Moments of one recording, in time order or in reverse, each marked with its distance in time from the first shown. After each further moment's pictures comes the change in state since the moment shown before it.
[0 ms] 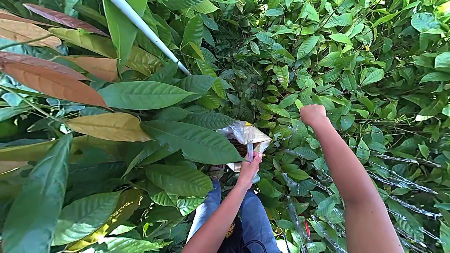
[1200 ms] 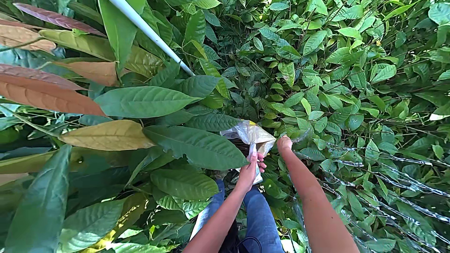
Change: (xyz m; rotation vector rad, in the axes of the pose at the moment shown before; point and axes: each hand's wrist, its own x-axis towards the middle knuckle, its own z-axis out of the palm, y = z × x) left_hand -0.001 0.024 -0.017 0.082 -0.028 -0.021; right_hand 0.079 -0.124 0.189 0.223 -0.233 0.106
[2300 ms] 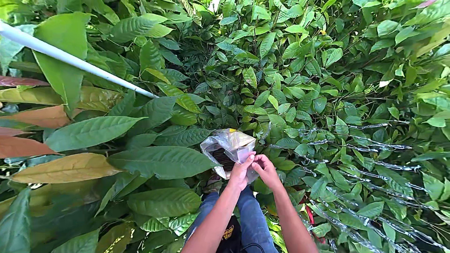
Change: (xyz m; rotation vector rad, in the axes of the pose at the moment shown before) left_hand -0.014 -0.007 0.065 -0.117 -0.079 -0.141; right_hand -0.171 0.075 0.059 1.668 0.369 -0.797
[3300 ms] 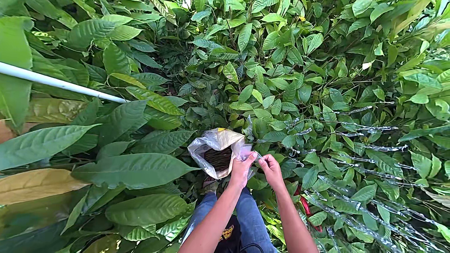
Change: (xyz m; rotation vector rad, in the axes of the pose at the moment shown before) left_hand -0.005 -0.035 0.049 0.167 -0.006 0.184; right_hand -0.036 0.010 -0.051 0.030 0.250 -0.048
